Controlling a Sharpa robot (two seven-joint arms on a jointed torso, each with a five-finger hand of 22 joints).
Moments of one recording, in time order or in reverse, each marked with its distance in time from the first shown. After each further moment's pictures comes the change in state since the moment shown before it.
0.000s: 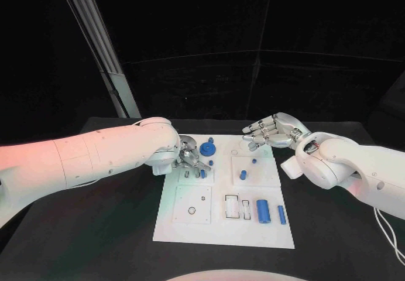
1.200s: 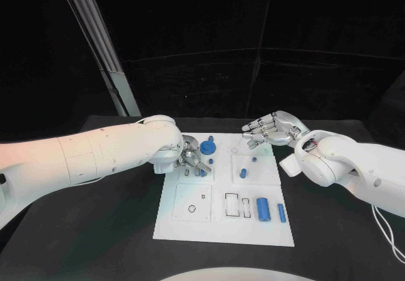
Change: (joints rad) left arm 0.000 0.018 0.000 -0.006 -0.002 0.042 -0.019; left_hand 0.027 0.018 0.015 -0.015 0.008 -0.016 -0.009 0.037 0.032 0.007 -0.007 0.016 0.015 0.004 -0.004 0.000 0.000 0.000 0.000 0.000 0.004 0.008; right arm 0.000 0.011 -0.001 -0.015 -0.001 0.001 0.001; right_hand -0.009 0.009 -0.003 -0.003 0.011 -0.003 -0.003 0.000 0.000 -0.003 0.004 0.005 0.000 -0.007 0.000 0.000 -0.004 0.000 0.004 0.004 -0.012 -0.008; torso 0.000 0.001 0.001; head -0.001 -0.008
